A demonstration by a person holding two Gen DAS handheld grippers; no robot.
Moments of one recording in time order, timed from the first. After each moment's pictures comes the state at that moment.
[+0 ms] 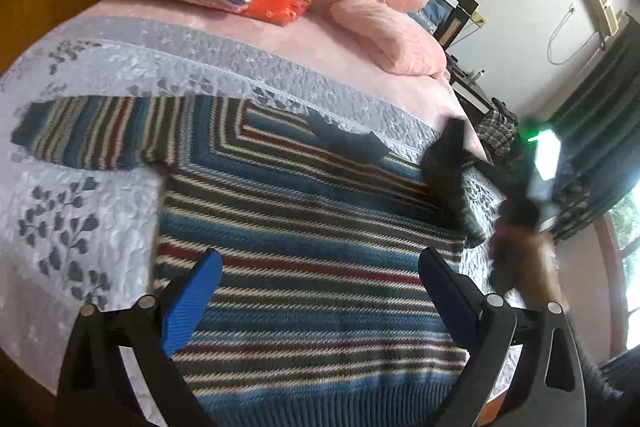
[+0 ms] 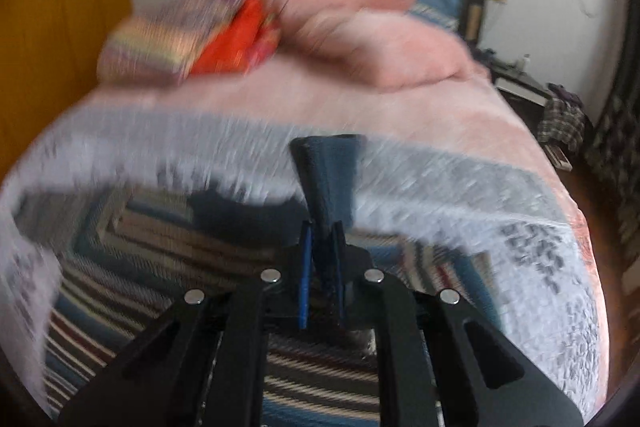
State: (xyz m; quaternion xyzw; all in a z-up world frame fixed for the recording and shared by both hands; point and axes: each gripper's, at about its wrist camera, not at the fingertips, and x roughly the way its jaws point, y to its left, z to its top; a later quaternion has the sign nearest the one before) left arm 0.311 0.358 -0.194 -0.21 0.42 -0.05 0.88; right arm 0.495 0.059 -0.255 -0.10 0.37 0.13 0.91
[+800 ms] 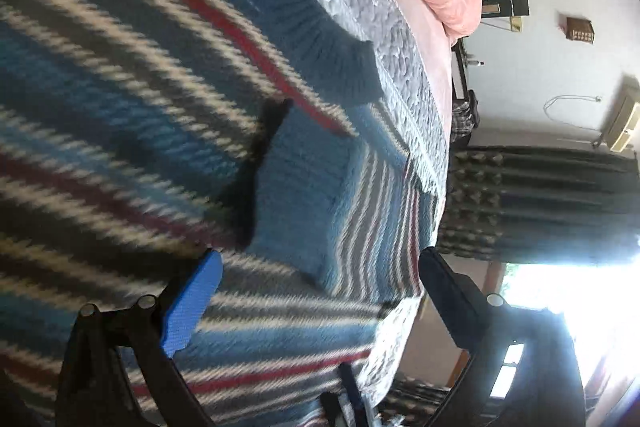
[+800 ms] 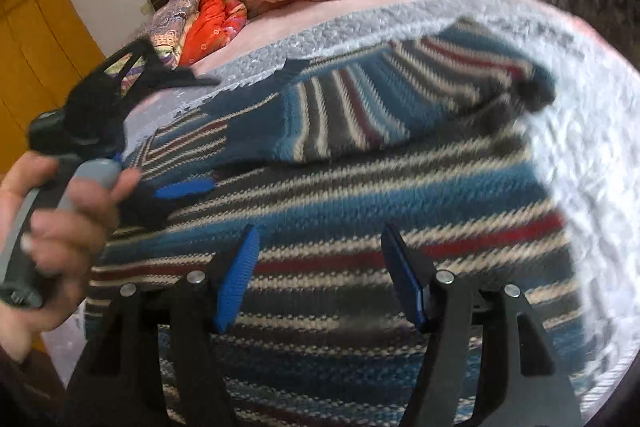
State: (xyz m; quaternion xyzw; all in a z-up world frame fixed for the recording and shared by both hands) left arm 0.522 0.276 -0.372 -0.45 0.54 -0.16 0.69; right arm 0.343 -0.014 -0.364 0.14 0.43 0.13 0.88
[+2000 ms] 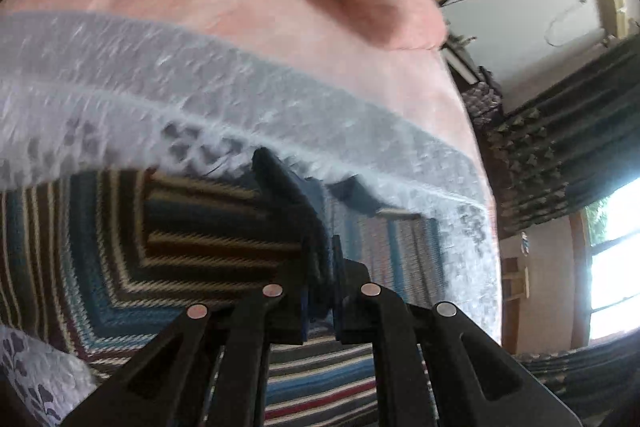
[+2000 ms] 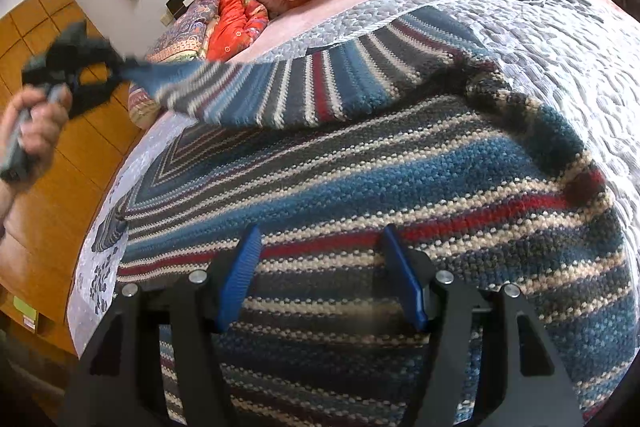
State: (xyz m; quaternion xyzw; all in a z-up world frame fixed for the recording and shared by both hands) left arm 0.561 0.362 -0.228 -0.23 0.51 -0.13 0.82; right arm 0.335 -0.015 -0.373 0.19 0.42 0.18 0.87
